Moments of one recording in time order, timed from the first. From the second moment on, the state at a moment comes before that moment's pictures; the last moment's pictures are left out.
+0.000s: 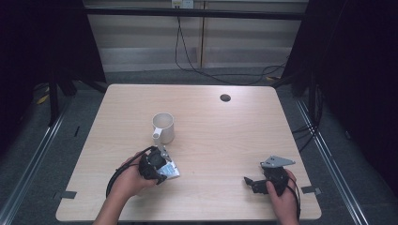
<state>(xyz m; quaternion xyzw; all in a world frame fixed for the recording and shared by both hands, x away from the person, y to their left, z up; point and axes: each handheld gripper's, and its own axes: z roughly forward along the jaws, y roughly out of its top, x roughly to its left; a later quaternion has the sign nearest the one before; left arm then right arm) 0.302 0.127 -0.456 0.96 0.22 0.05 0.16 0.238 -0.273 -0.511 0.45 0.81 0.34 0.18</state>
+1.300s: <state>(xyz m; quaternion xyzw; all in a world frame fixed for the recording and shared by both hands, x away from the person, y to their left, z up) 0.298 0.167 -0.386 0.89 0.31 0.05 0.32 0.238 -0.273 -0.511 0.45 0.81 0.34 0.18</state>
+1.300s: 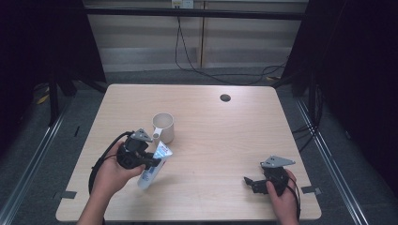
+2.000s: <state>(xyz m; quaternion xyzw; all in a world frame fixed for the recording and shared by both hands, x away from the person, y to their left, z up) 0.302 0.176 -0.360 0.82 0.35 0.08 0.44 0.238 -0.273 -0.511 0.45 0.81 0.34 0.18</state>
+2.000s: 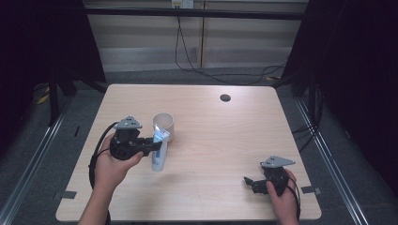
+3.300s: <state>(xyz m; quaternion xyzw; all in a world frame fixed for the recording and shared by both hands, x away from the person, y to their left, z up) 0.314 0.181 -0.336 0.76 0.38 0.13 0.51 0.238 -0.273 -0.511 0.45 0.81 0.34 0.18</state>
